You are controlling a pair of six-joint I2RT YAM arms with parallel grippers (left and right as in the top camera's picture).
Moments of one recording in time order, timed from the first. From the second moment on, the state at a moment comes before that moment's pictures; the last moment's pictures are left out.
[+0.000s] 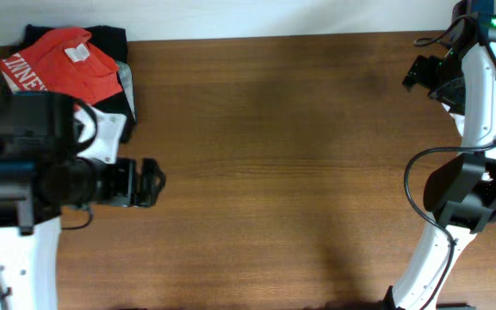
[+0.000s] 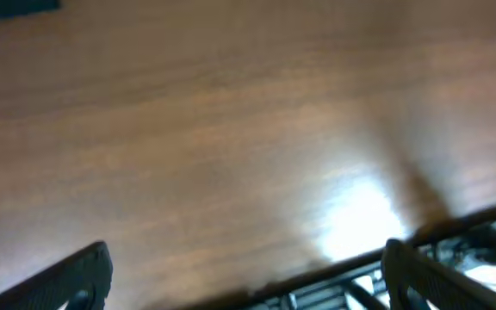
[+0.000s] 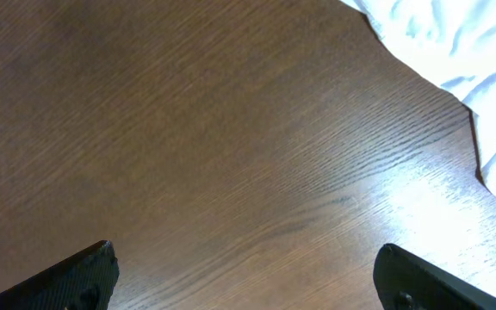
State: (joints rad) left arm -0.02 1.32 1.75 -1.62 0.27 0.10; right arm -0.25 2.24 2.34 -1.48 0.07 0.37
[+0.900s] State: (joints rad) left arm -0.06 0.02 0.01 -0.02 0.11 0.14; right arm -0.25 2.24 2.34 -1.49 0.07 0.37
